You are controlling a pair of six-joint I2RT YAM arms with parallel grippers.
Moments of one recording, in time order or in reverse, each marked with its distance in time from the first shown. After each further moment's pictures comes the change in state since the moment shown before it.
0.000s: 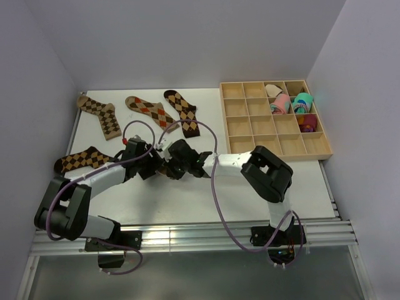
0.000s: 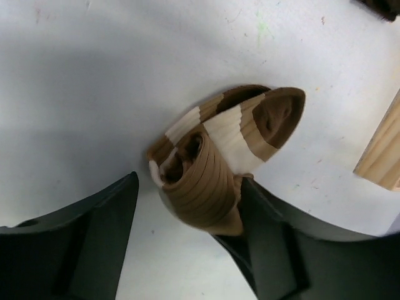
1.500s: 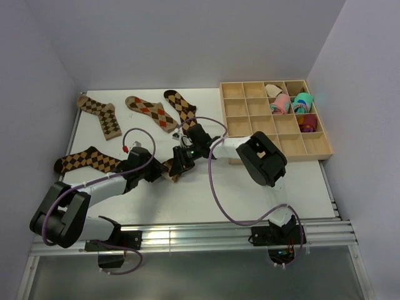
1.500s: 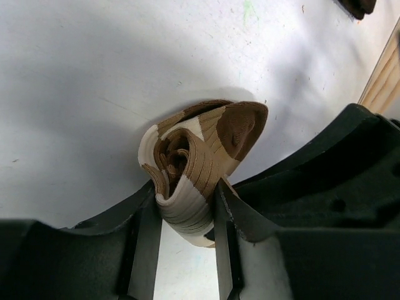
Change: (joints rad) left arm -0.077 -0.076 -0.150 0.185 -0.059 -0.164; right arm -0.272 0.174 0.109 -0.064 -0.728 0.426
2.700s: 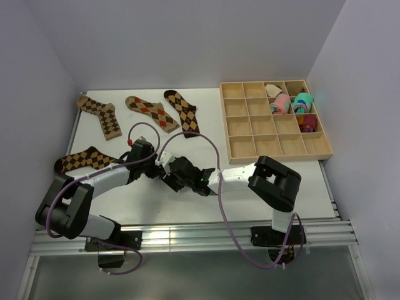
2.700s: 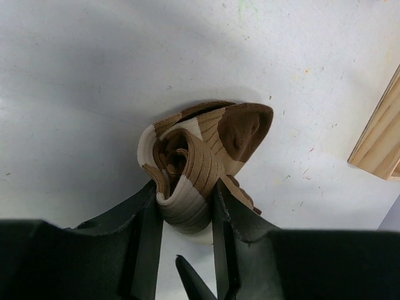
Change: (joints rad) left arm 0.000 0.074 0.135 -0.154 0.037 0.096; right arm 0.393 -0.302 -0.318 0.254 0.966 -0.492
